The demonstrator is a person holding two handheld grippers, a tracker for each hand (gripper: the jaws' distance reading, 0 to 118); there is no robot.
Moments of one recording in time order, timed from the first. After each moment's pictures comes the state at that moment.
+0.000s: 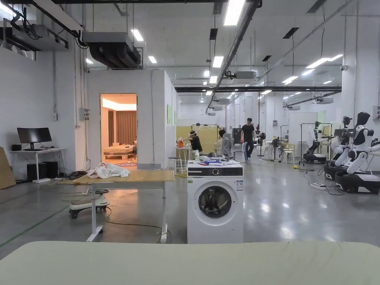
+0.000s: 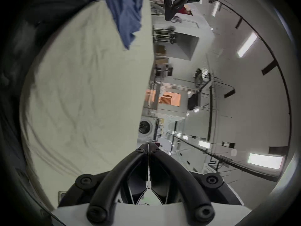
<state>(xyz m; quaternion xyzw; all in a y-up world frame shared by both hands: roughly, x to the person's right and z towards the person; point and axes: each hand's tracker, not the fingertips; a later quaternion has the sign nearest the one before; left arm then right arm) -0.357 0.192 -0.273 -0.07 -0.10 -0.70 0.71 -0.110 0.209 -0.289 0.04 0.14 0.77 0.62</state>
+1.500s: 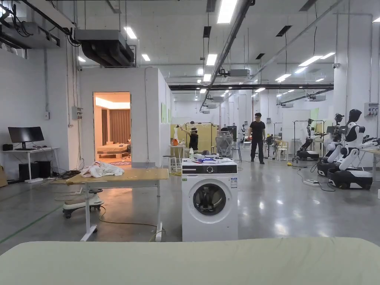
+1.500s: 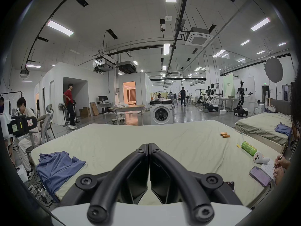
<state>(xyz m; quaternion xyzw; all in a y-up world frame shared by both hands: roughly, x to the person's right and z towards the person) -0.419 0.313 -0.283 0.01 -0.03 0.03 1.00 -0.050 0.287 -0.325 -0.05 0.07 -0.02 1.00</state>
